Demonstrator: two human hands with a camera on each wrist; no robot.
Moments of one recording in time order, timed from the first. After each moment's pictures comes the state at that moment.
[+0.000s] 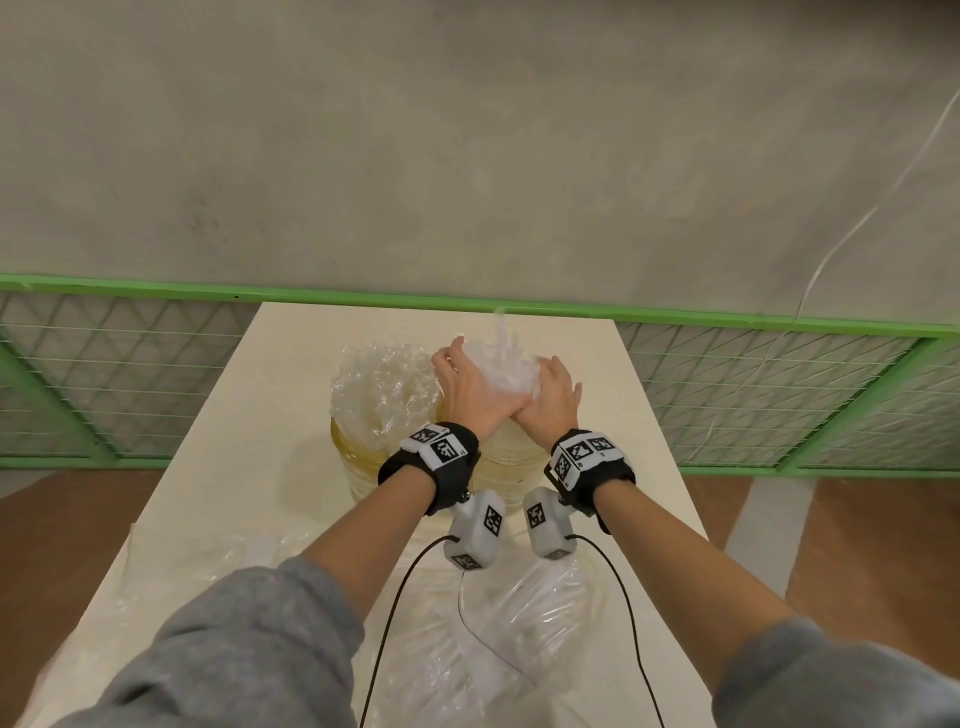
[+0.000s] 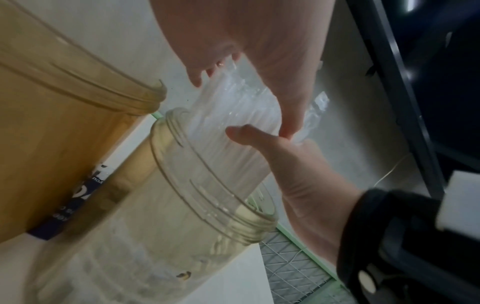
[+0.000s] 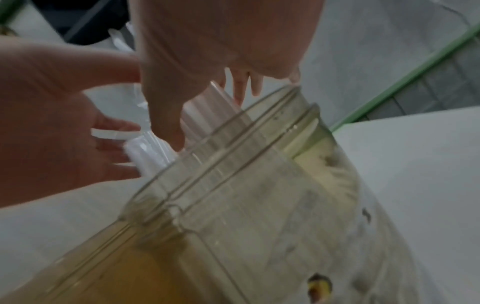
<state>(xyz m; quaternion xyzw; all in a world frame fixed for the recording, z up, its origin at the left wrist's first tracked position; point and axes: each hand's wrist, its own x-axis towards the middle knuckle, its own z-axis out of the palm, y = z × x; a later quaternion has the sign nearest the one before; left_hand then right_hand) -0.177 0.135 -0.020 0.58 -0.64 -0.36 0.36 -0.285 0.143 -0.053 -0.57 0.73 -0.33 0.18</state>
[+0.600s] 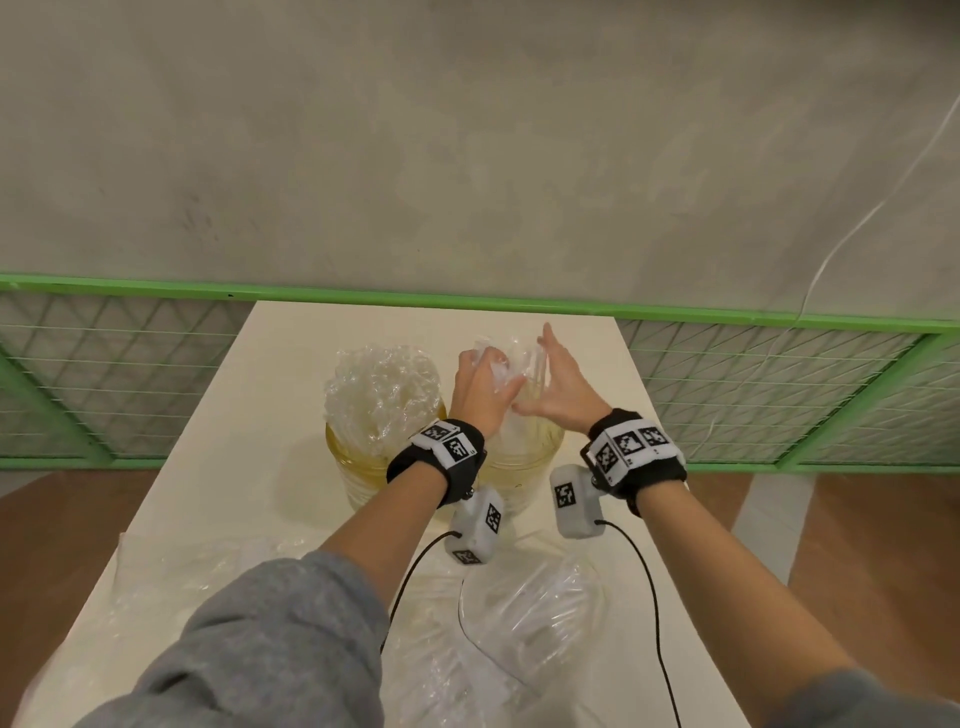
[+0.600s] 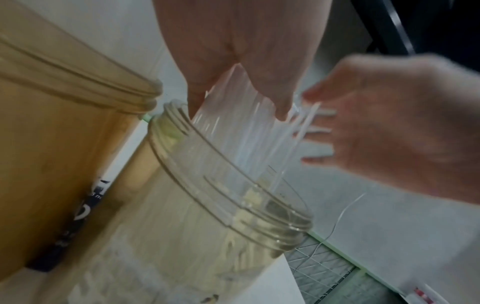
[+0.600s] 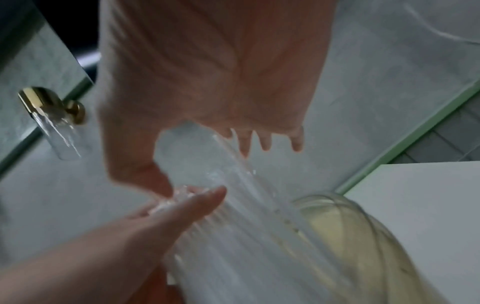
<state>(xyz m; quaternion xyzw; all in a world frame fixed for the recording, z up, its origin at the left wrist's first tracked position) -0.183 0.113 -0.040 0.50 -0.70 -0.37 0.34 -0.311 0.142 -0.015 -0.63 0.66 -0.28 0.29</state>
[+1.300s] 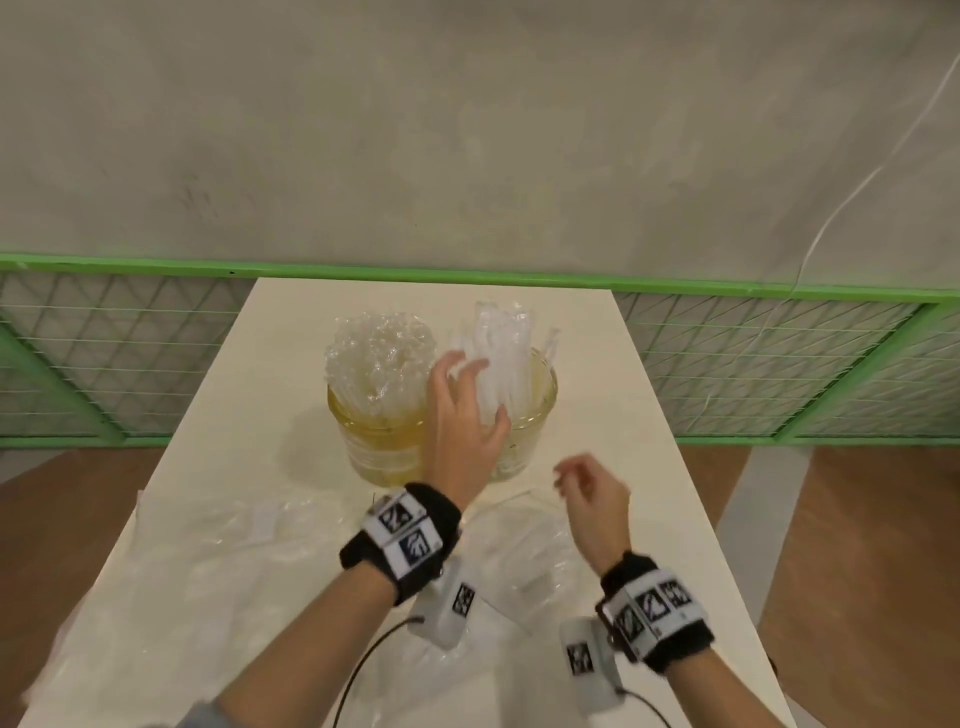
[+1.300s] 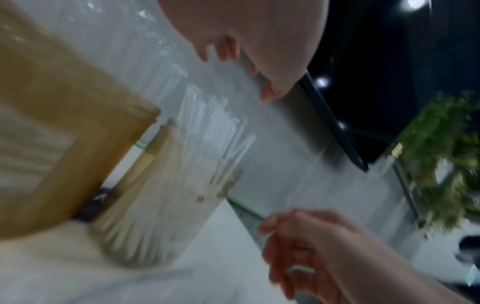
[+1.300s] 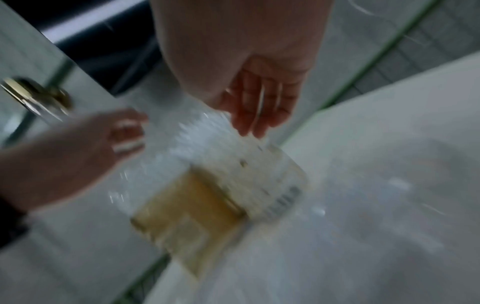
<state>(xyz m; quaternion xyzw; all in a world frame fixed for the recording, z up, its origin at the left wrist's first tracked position) -0.146 0.222 -0.034 0.48 -0.74 -0.19 0.42 -0.287 0.299 -0.090 -0.49 0.71 -0.48 0.19</state>
